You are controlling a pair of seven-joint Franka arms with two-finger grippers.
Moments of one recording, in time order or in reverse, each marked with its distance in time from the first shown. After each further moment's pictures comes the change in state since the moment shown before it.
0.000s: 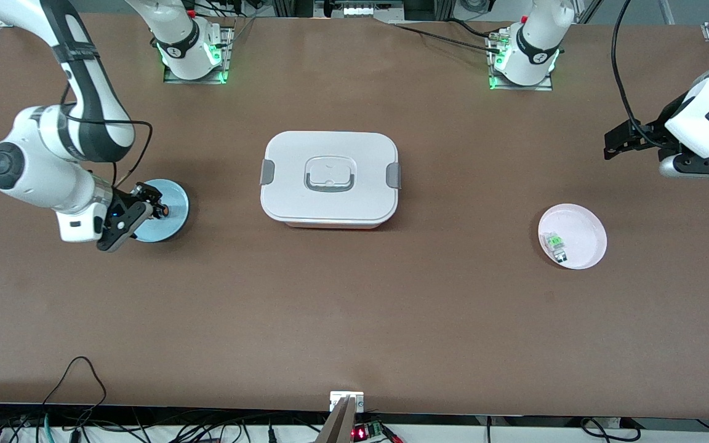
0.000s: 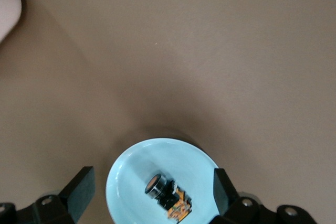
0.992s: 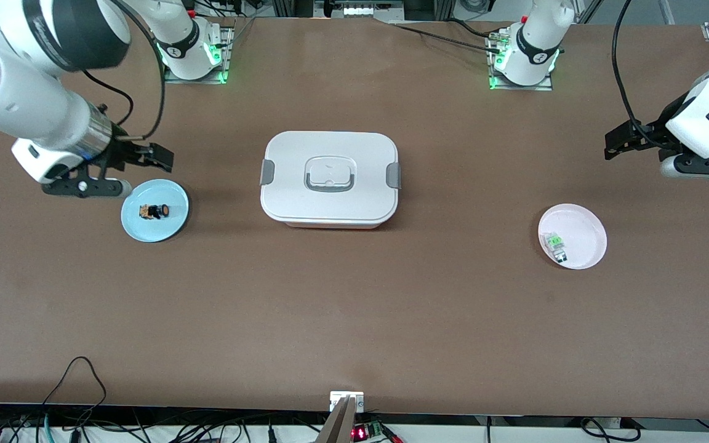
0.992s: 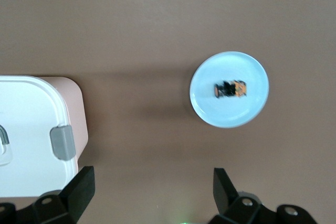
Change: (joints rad) left arm 0.000 0.000 0.000 0.000 0.000 0.000 0.000; right arm 0.174 -0.176 -0.001 0.300 -0.053 -0.583 1.043
